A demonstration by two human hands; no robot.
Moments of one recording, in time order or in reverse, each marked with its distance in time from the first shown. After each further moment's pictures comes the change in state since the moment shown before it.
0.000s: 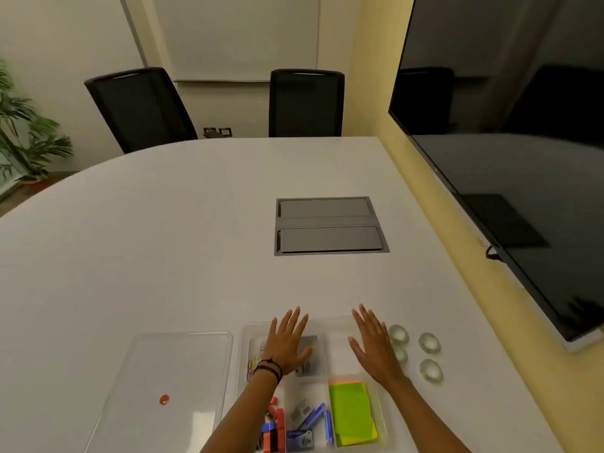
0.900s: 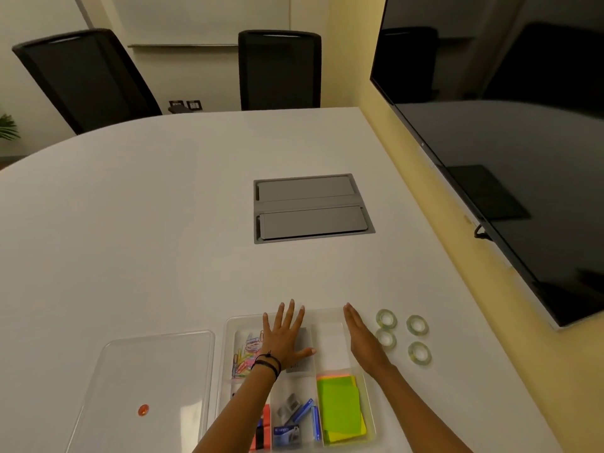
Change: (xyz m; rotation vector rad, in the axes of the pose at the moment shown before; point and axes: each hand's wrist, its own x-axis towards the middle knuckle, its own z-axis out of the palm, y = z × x) left_hand 0.037 0.009 0.019 0.074 -0.171 -0.050; right_hand 0.018 0.033 0.038 -0.004 -0.121 0.155
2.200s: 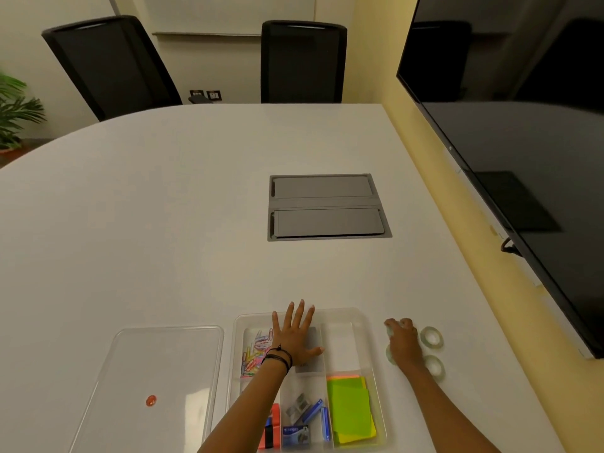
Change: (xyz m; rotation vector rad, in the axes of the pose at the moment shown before) left_hand 0.011 0.001 -0.001 -0.010 -0.044 -0.005; right_hand 0.024 0.066 -0.012 -0.011 0.116 0.383
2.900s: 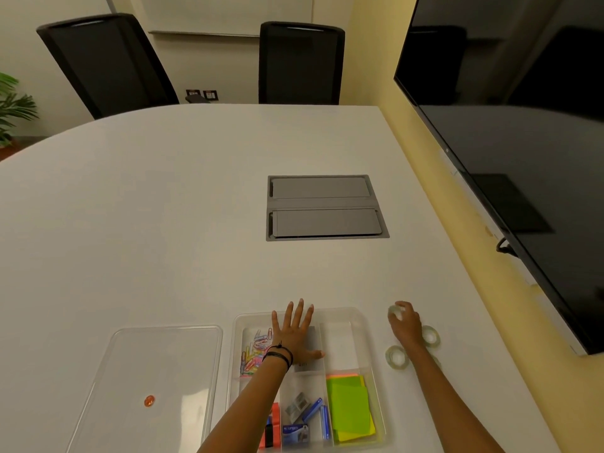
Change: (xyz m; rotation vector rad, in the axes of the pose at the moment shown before) left_hand -0.001 0.001 -0.002 -0.011 -0.004 0.003; right_hand 0.004 -0.031 -0.045 0.516 0.070 0.187
